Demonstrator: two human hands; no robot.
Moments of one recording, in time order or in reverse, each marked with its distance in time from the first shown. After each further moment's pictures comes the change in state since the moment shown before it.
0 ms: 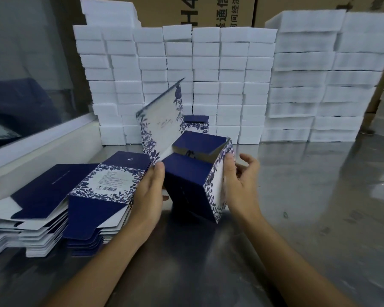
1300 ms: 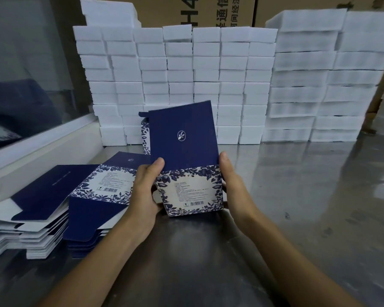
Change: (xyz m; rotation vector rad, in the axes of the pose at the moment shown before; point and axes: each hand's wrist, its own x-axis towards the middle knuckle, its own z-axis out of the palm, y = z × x) left_hand 0.004 0.010 -0.005 -0.373 -0.085 -0.168; right_hand -0.013 -0.030 0.004 0.105 -0.477 0.170
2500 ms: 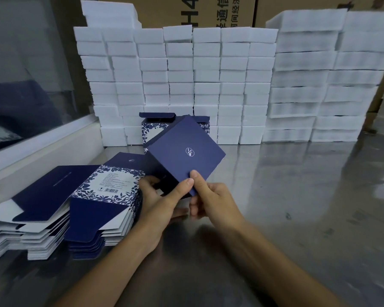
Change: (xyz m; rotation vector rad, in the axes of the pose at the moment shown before) left_hand -0.007 -0.026 0.010 0.196 0.094 0.087; right_hand -0.007 0.010 0.025 0.021 0.022 0.095
